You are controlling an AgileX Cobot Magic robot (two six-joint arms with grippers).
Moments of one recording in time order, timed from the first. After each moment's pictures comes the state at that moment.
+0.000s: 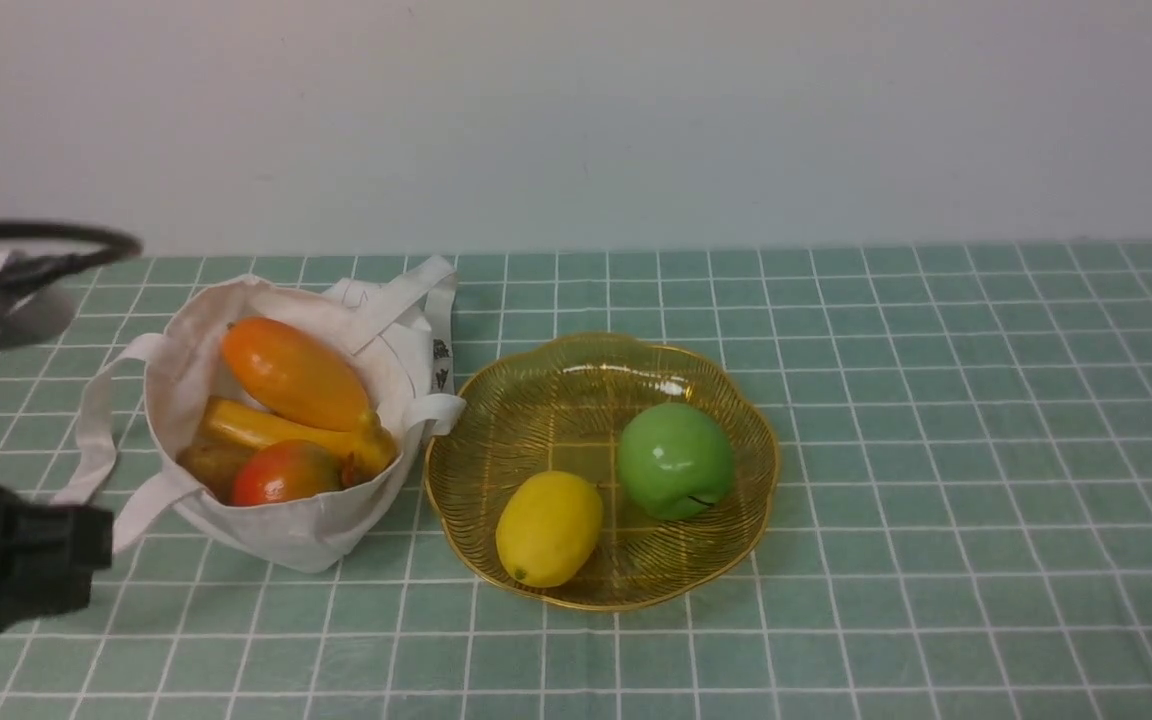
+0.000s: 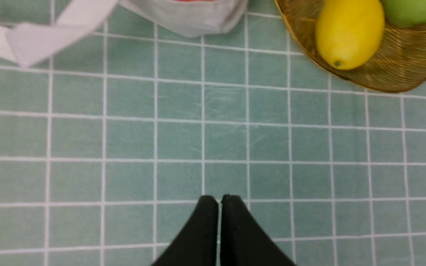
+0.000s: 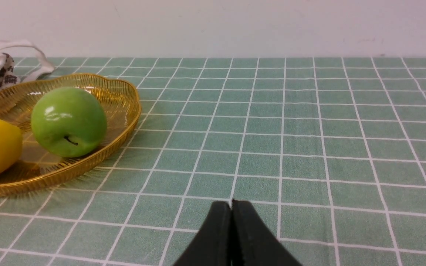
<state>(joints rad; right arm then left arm) 0.16 -0.01 0.02 -0.04 0.39 0.09 -0.09 0.97 -0.91 -0.16 1.10 -0.11</state>
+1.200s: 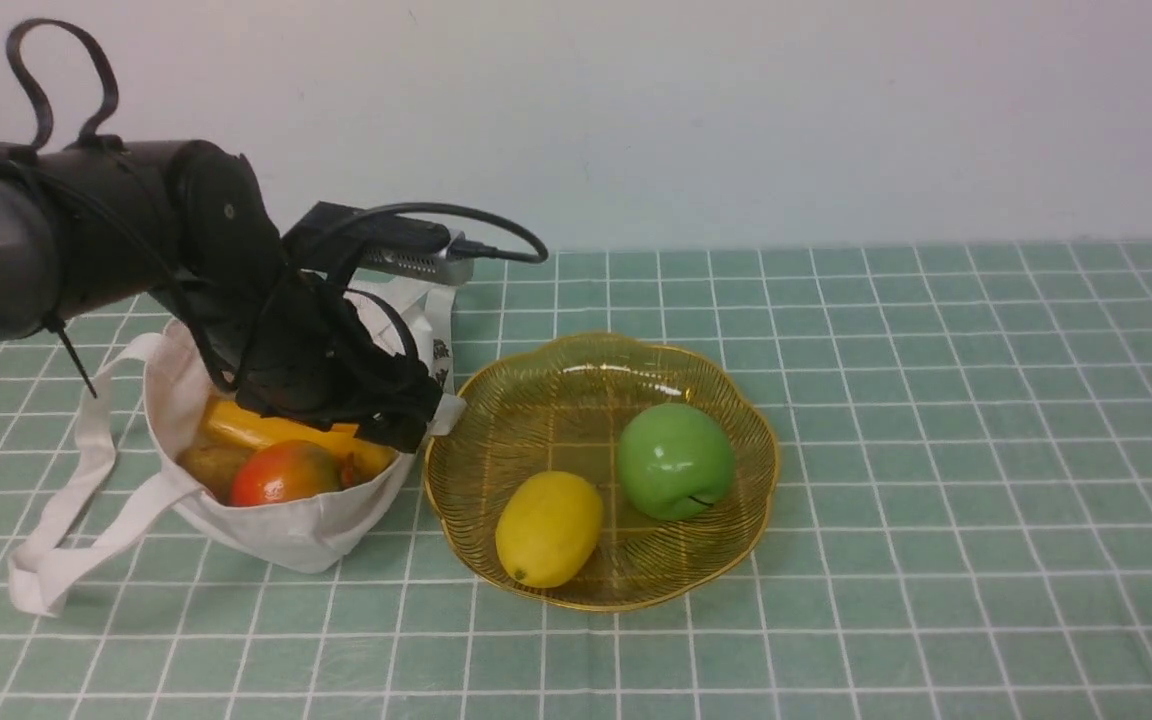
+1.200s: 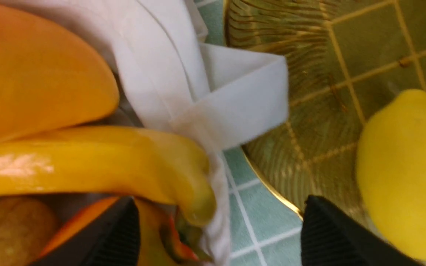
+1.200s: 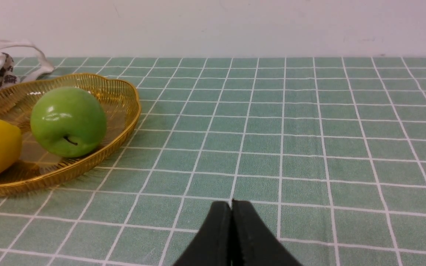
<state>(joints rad) 0.16 -0.01 0.02 -0.04 0.39 0.09 -0.25 1.80 -1.28 -0.13 0.73 0.17</state>
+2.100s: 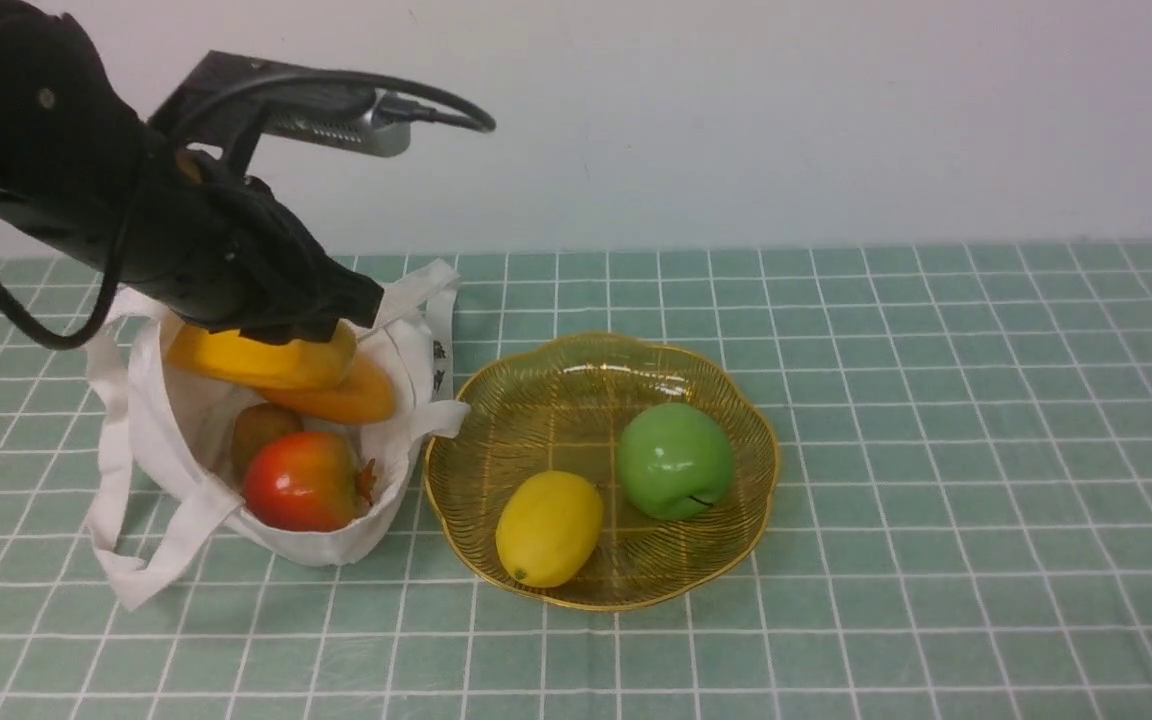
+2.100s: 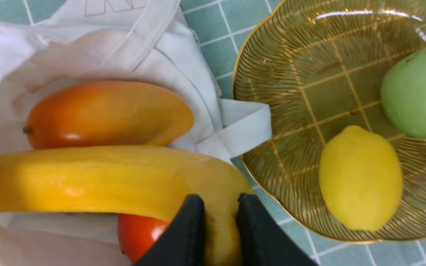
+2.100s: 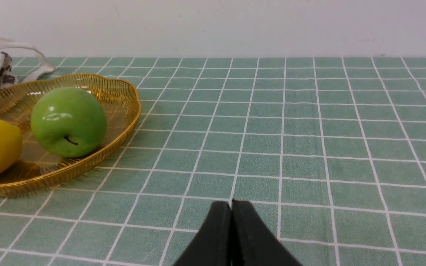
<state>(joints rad) 0.16 -0.01 0.02 -0.04 0.39 0.09 -0.25 1.50 -1.28 -0.07 0.83 0.11</state>
